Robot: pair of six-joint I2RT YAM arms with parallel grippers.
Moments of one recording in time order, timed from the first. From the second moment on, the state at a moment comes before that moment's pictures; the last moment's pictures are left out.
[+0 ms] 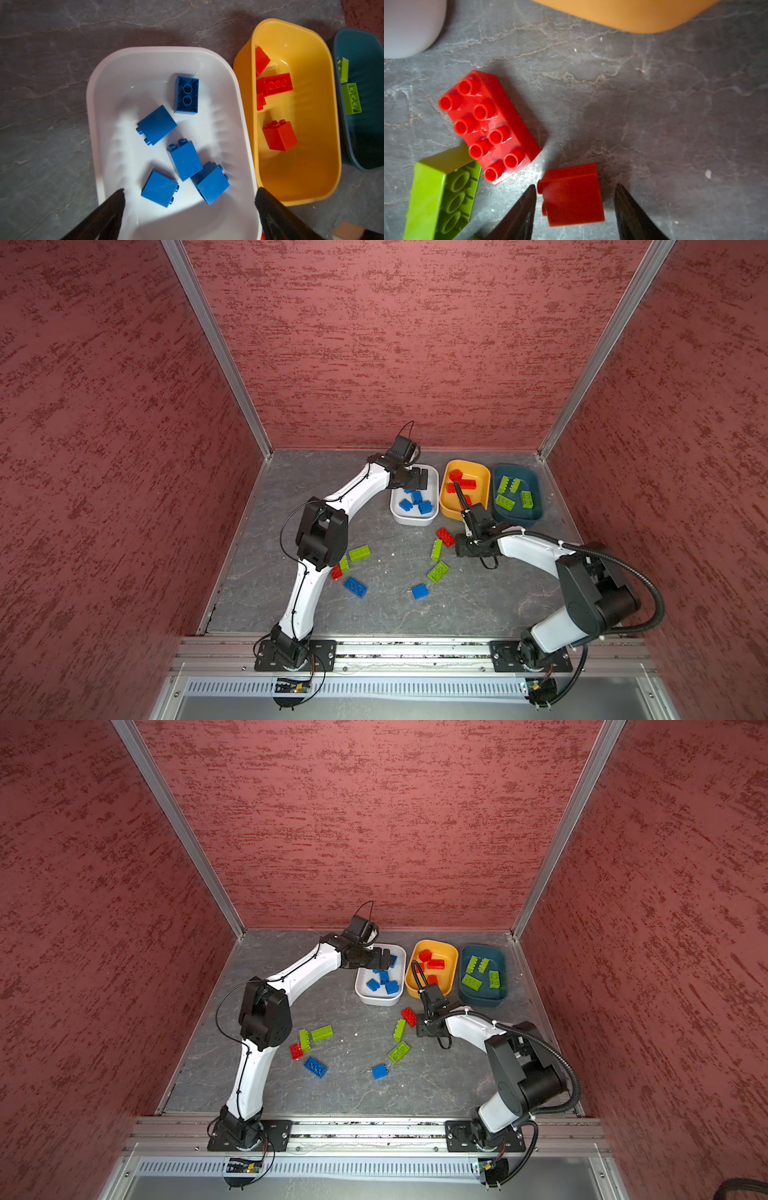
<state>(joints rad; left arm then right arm) -0.55 2.20 2.01 -0.72 0.08 -0.38 0.42 1.58 0.82 -0.43 0.04 0.39</state>
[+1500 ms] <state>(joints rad) -0.54 1.70 1.29 -0.22 -0.25 -0.53 0.33 1.64 1.15 -0.39 0.05 0.30</state>
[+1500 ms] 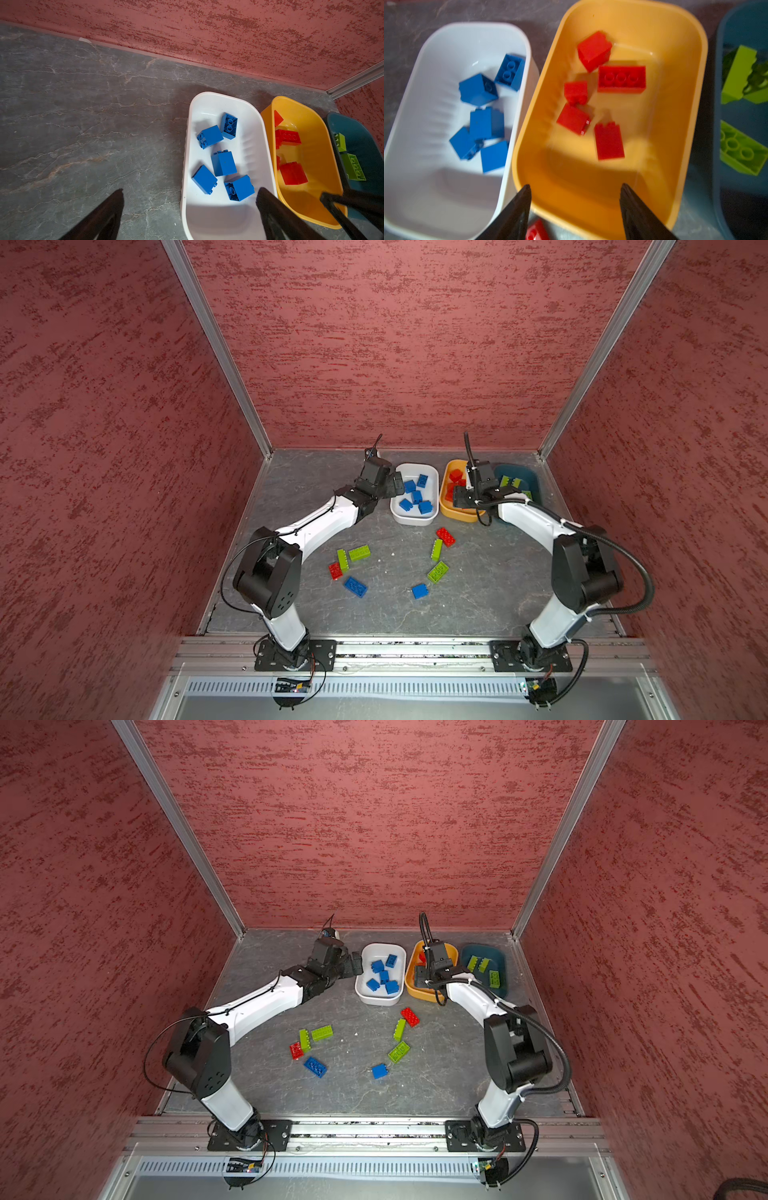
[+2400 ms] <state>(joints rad) -0.53 1.69 1.28 -0.20 -0.26 -0.59 0.42 1.65 0.94 -0.48 -0.06 0.25</state>
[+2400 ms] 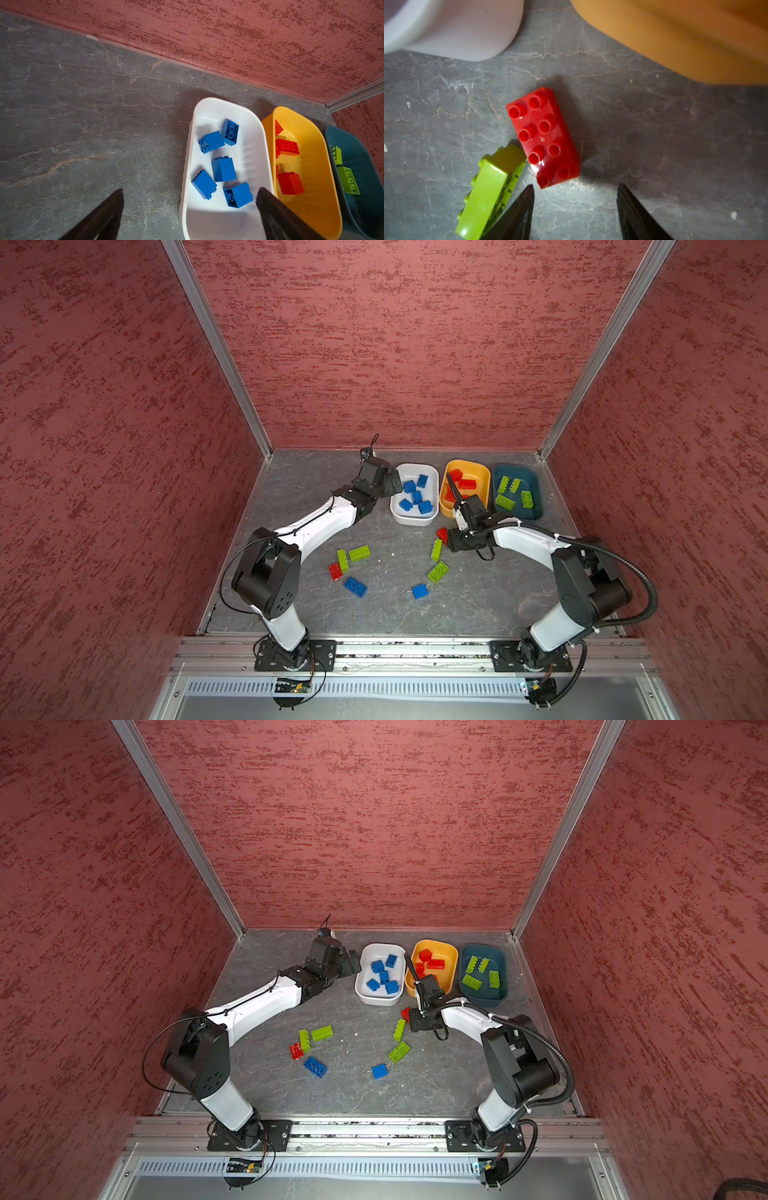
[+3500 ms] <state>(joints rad) -0.56 1.69 1.28 -0.12 -0.09 -0.49 0.24 1.77 1.33 -0.48 0.08 0.15</state>
